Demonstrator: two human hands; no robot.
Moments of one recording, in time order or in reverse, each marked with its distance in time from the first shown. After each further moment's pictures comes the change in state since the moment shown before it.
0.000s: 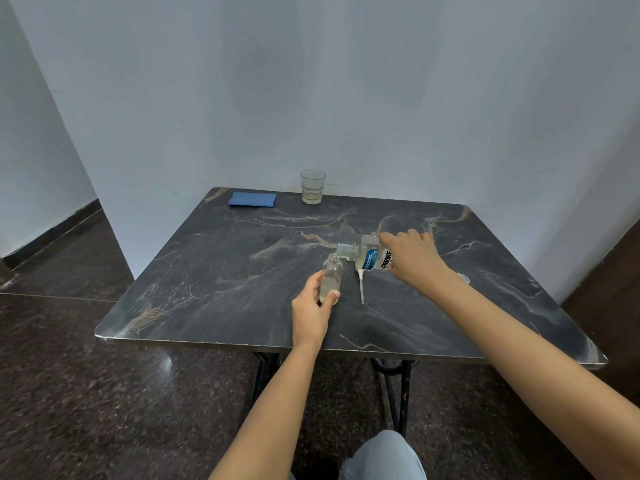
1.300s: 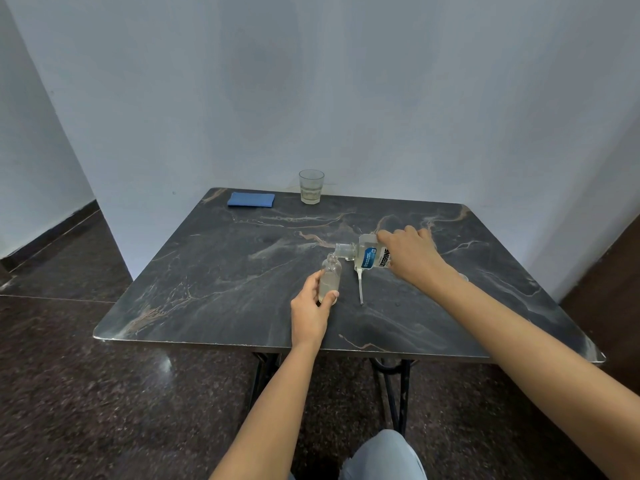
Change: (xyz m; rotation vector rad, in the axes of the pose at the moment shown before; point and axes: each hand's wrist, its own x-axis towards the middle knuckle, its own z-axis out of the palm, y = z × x) left_hand -0.001 0.002 -0.001 0.003 0.003 0.000; right_hand 0.005 0.001 0.000 -0.029 0.020 -0.016
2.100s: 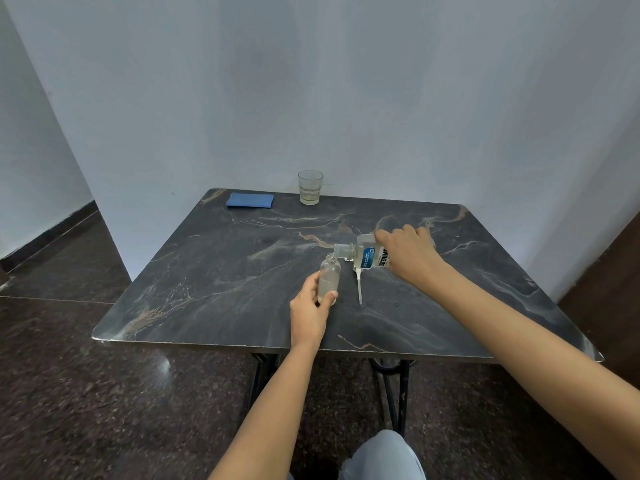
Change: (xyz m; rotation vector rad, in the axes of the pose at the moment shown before) left_hand 0.001 -0.002 0.001 0.018 0.006 -0.002; right_hand -0.003 -0.002 -0.009 -0.051 -0.007 -0.019
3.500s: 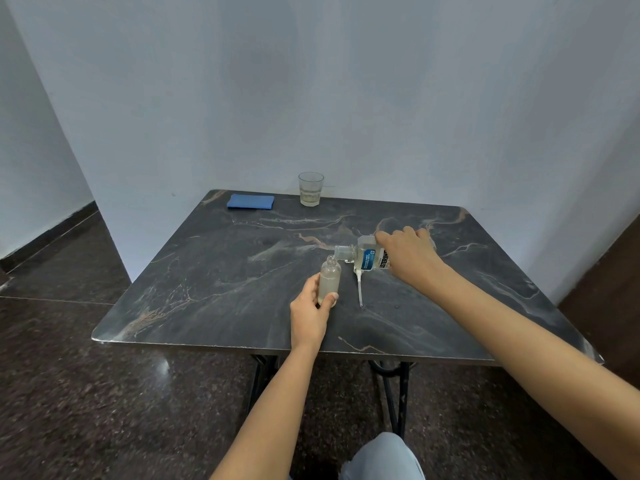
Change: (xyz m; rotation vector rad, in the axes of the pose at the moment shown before) left_hand -0.003 0.006 -0.003 0.004 -0.005 0.011; right_hand -0.003 -0.003 -0.008 -0.003 -0.030 0.011
